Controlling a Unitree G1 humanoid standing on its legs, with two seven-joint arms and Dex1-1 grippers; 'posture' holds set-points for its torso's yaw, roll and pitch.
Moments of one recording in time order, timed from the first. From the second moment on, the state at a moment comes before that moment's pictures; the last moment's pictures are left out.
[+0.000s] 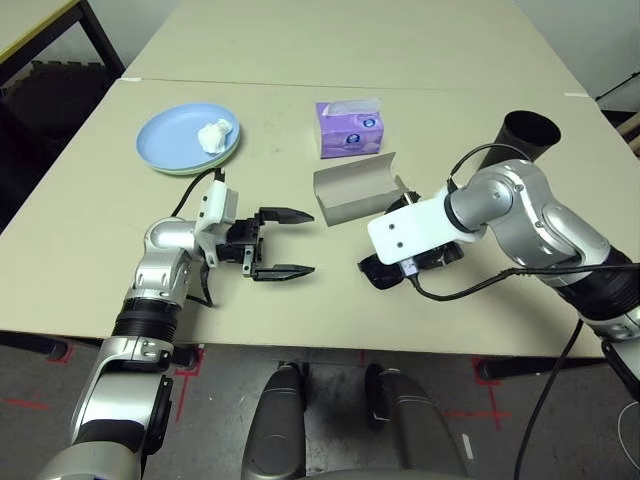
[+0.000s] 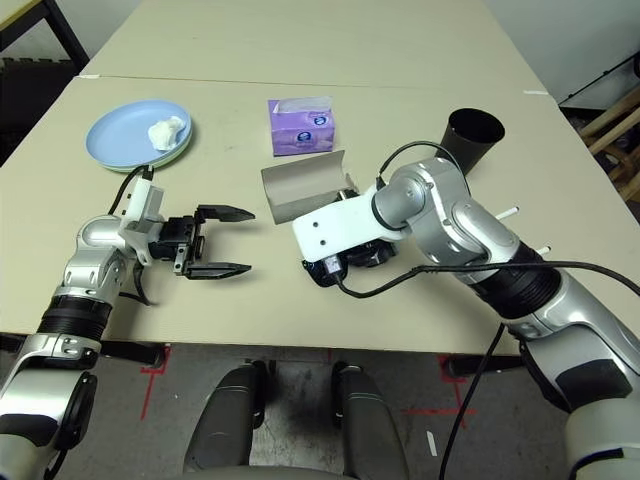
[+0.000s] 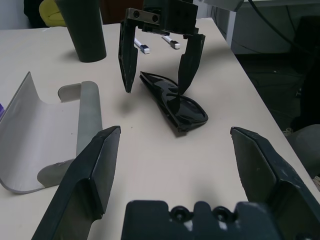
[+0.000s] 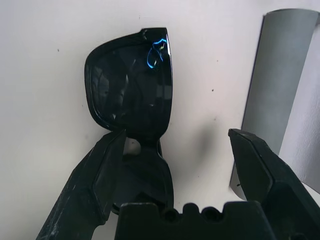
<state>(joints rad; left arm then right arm) -0.58 0.51 -0.02 0.45 -0.37 -0.15 -1.56 -0.85 -0.70 0.59 -0.18 -0.44 0.34 1.38</state>
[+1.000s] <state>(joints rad) -0.58 0.51 -0.02 0.43 -0.37 -0.13 -1.56 -0.89 -0.73 0.56 -0.19 -0.40 0.32 1.49</state>
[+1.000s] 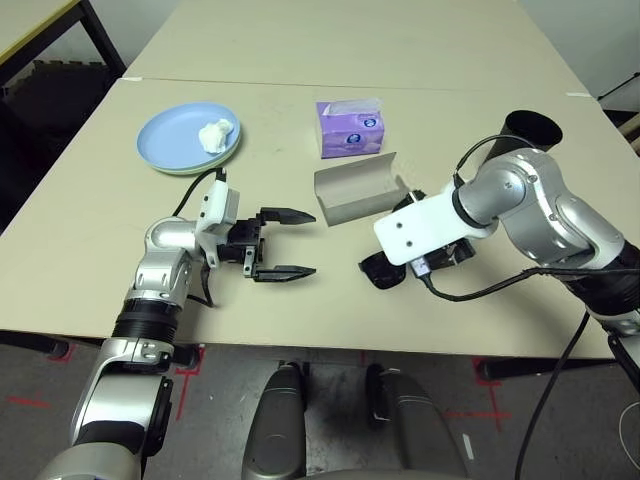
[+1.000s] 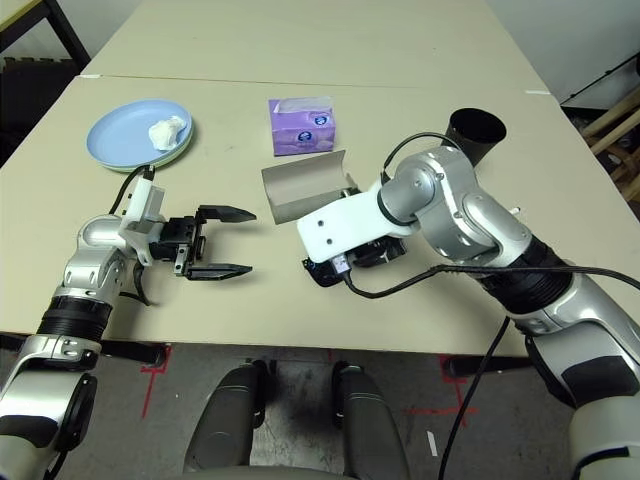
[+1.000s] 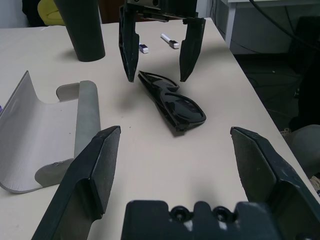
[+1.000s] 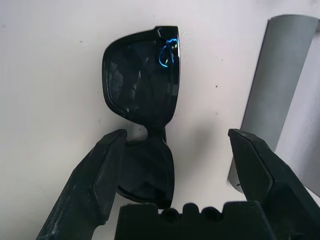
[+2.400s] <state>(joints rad) -0.57 0.51 -0.02 0.41 -0.37 -0.12 -1.55 -0.88 -0.68 0.61 -0.11 -0.47 0.30 1.49</state>
